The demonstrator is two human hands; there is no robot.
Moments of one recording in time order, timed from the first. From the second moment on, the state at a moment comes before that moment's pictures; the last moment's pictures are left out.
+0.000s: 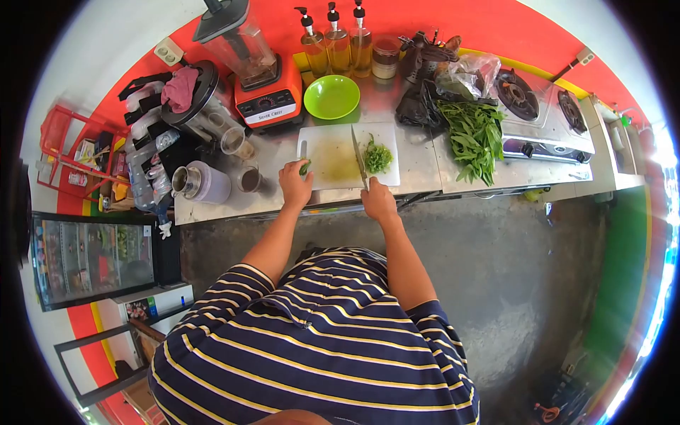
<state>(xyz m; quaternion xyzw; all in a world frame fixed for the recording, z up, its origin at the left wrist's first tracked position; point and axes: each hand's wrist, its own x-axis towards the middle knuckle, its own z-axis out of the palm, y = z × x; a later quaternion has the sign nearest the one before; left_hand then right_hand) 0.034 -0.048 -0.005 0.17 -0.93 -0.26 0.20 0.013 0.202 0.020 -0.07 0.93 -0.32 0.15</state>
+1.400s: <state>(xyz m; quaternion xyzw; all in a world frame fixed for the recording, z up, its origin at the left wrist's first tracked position) 0.037 -0.005 -0.002 -0.01 -0.92 -0.35 0.15 0.030 0.190 0.038 -0.08 0.95 -0.24 0.16</state>
